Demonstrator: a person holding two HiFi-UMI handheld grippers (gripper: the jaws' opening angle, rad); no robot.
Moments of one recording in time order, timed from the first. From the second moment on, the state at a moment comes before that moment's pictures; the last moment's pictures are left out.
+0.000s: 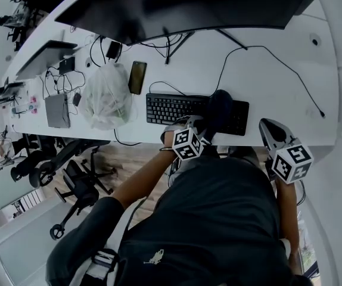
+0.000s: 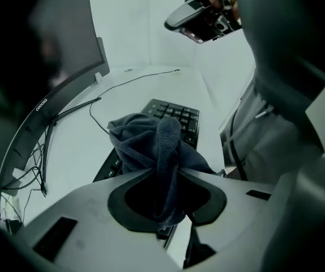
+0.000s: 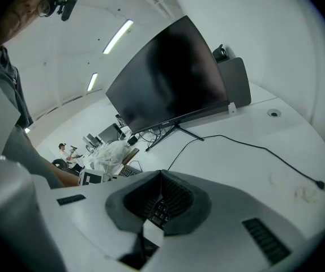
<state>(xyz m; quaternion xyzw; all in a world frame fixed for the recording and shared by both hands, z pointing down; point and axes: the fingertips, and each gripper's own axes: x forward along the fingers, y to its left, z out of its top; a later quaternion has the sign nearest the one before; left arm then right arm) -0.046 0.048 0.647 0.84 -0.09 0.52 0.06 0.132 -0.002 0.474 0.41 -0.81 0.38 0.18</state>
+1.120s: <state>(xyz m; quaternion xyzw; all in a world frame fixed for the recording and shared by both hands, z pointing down) -0.111 -0.014 0.631 0.84 -0.15 0.53 0.03 0.070 0.036 0.508 0.37 -0.81 0.41 0.20</state>
